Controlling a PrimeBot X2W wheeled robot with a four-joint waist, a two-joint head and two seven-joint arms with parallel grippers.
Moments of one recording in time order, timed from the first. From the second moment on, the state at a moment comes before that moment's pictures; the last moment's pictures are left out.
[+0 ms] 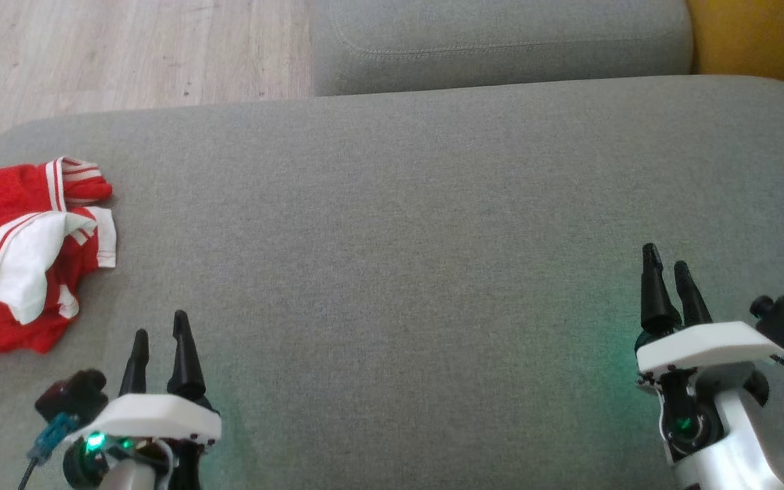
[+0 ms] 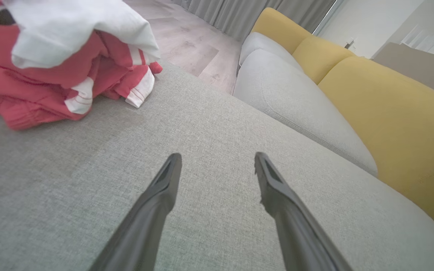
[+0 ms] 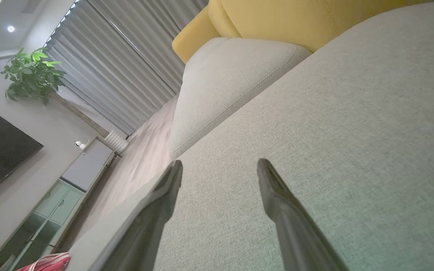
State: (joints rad) left arm -0.13 0.08 -0.07 0.45 -0.64 -0.08 -0.11; right arm -0.21 -0.07 0.02 0.50 0.73 0.13 -0.11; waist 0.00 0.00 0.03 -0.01
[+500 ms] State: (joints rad) left arm -0.16 0.08 -0.10 0.48 -0.46 -0.05 -0.15; right arm -0.26 -0.07 0.05 0.54 0.53 0.13 -0.15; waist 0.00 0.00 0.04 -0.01
